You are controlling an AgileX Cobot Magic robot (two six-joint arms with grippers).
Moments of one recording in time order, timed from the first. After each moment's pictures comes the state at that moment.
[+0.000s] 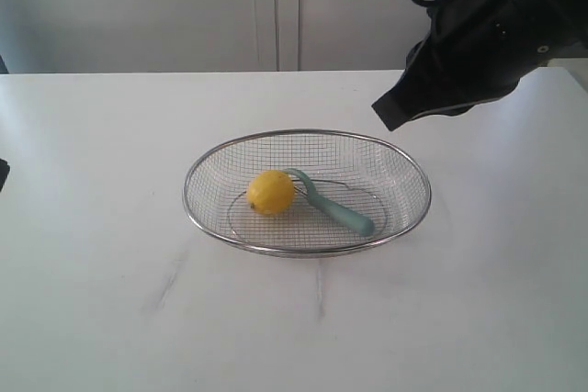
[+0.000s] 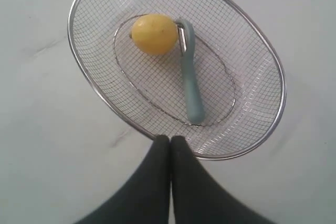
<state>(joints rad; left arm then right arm) -0.59 0.73 -0.85 -0.06 0.89 0.13 0.46 1.33 -1.26 0.18 0.97 -0.35</state>
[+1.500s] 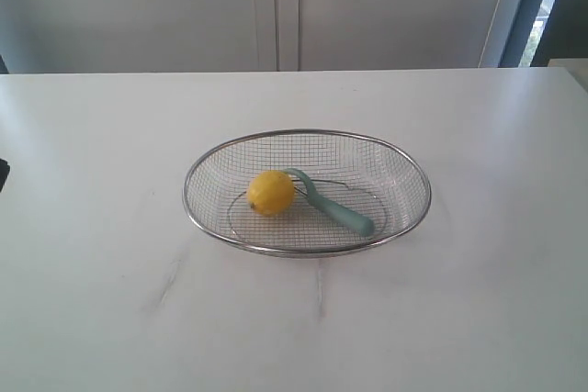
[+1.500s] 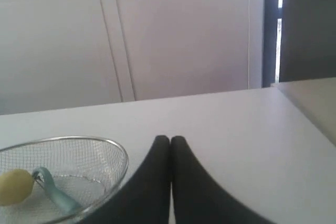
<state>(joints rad) -0.59 0.73 -0.85 -0.06 0.89 0.13 -0.01 0.01 -0.16 0.23 0.27 -0.09</state>
